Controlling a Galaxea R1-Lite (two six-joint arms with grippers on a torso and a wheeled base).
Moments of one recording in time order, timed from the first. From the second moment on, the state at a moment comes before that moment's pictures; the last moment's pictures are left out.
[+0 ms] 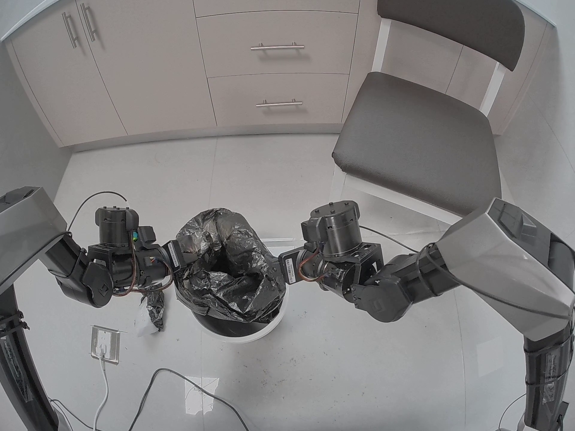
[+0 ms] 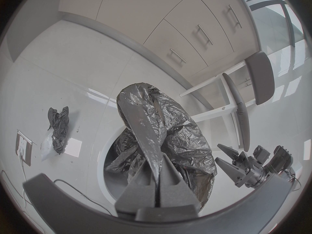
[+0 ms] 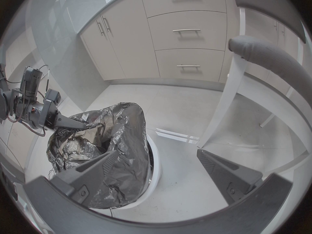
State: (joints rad) left arm -0.12 2.11 -0.83 -0.76 -0.44 -0.53; right arm 0.71 2.33 -1.36 -0.58 -0.25 0.08
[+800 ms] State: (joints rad) left arm -0.12 2.10 -0.81 -0.76 -0.44 -0.53; right arm 0.79 2.44 -1.59 -0.52 -0.32 0.09
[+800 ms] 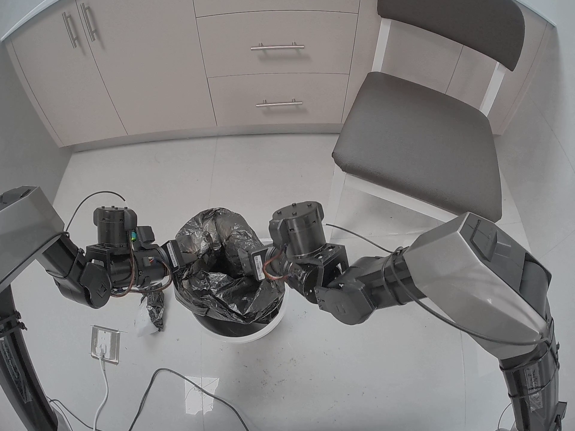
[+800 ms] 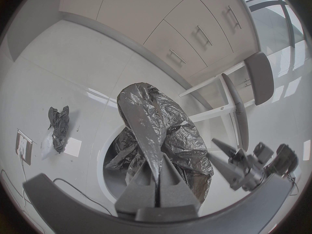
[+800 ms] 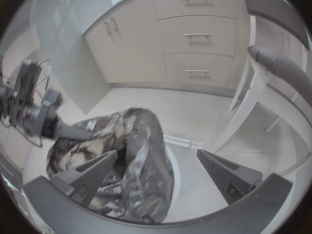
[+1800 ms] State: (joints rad) left arm -0.12 2.09 -0.81 -0.76 -0.44 -0.53; right arm 0.75 2.55 -1.63 -0.52 -0.37 0.10
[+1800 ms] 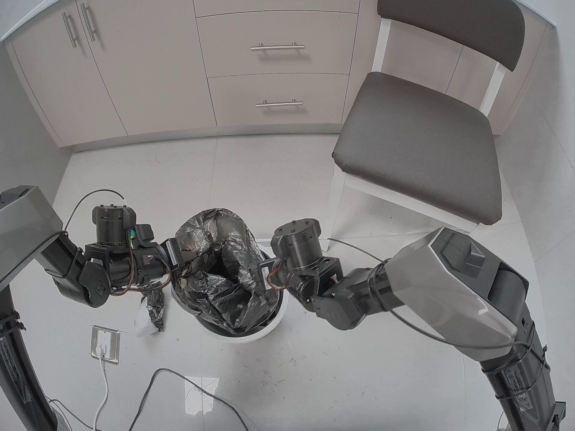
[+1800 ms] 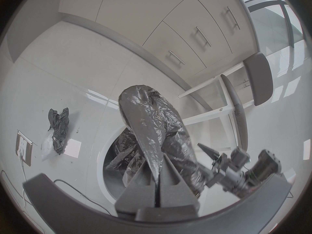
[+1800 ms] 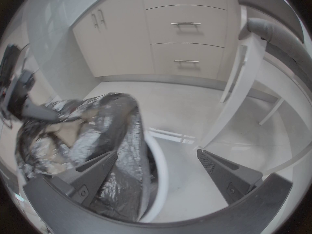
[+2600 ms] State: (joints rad) left arm -0.13 2.09 -0.81 -0.76 -0.44 -0.53; right arm 0.80 2.63 -1.64 -0.51 -0.44 0.05
